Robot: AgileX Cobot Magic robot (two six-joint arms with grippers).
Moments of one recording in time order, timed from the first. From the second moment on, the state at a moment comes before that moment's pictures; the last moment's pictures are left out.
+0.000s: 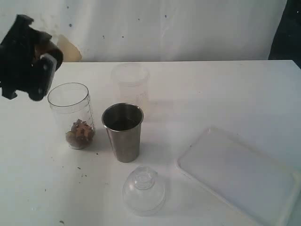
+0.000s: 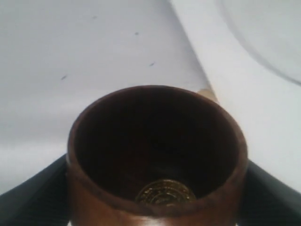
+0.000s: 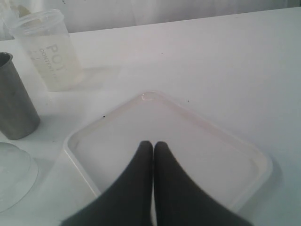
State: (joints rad) left arm -0.21 1.52 -0.83 0.14 -0.29 1.75; right arm 0.06 0.01 0.00 0.18 0.36 0.02
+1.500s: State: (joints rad) left arm 0.00 1.78 -0.83 0.26 -0.74 -0.34; right arm 0.06 0.01 0.00 0.18 0.36 0.02
